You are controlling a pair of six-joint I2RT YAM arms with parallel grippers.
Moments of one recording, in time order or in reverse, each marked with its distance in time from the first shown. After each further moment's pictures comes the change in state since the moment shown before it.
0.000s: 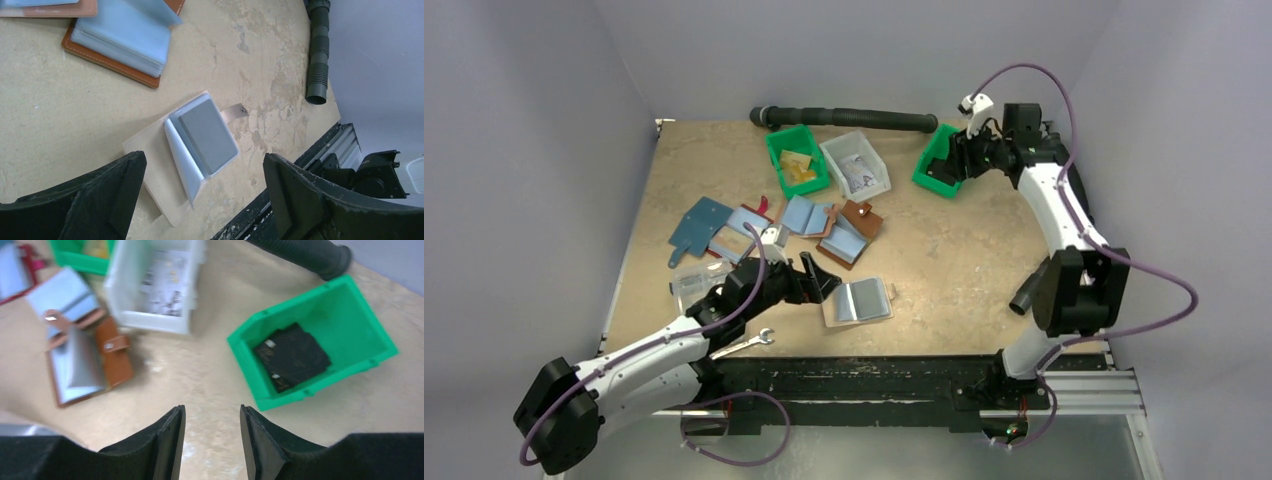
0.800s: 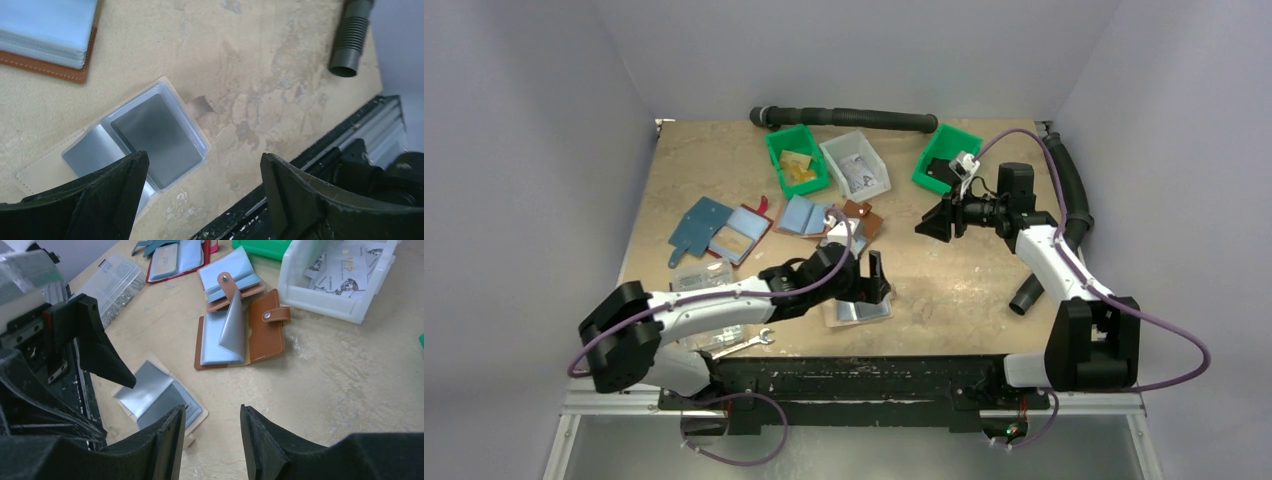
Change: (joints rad) left arm -0.264 0.470 0.413 -0.172 -0.134 -0.023; right arm 0.023 -0.347 -0.600 0.275 -0.541 0.101
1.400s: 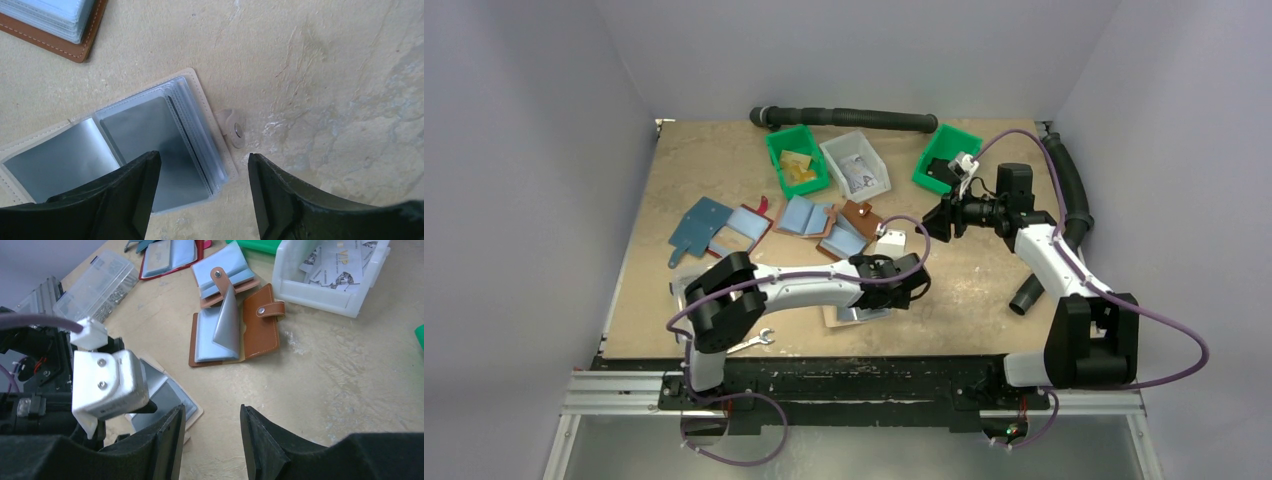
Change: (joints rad) left arm -0.145 0.540 0.564 -0.561 -0.323 -0.167; right arm 0.000 0.019 0.000 0.008 0.016 -0.007
